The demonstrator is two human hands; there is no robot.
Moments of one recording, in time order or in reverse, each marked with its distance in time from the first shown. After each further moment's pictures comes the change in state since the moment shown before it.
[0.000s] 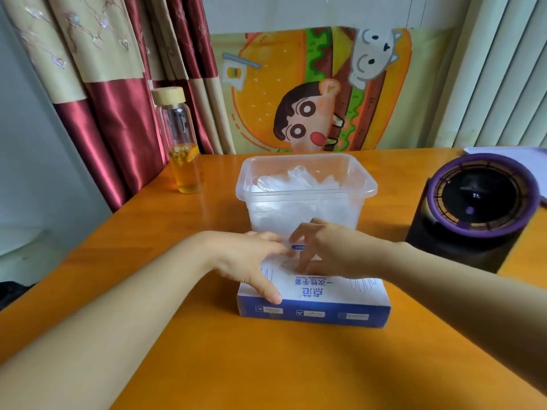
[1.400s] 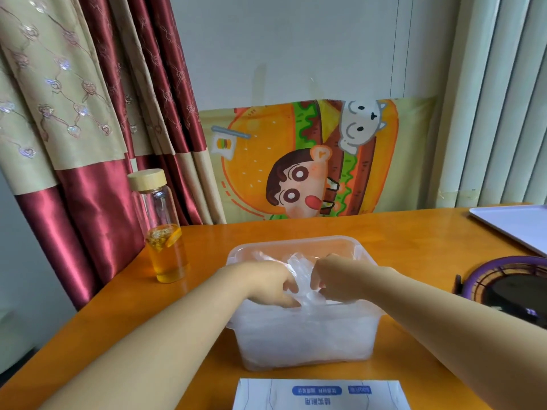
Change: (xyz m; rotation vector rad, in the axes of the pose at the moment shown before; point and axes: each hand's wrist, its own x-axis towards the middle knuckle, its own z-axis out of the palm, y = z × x) left_hand 0.110 -0.024 -0.106 0.101 0.129 -0.094; right_hand 0.093 0.102 -0.054 -0.076 -0.095 0.343
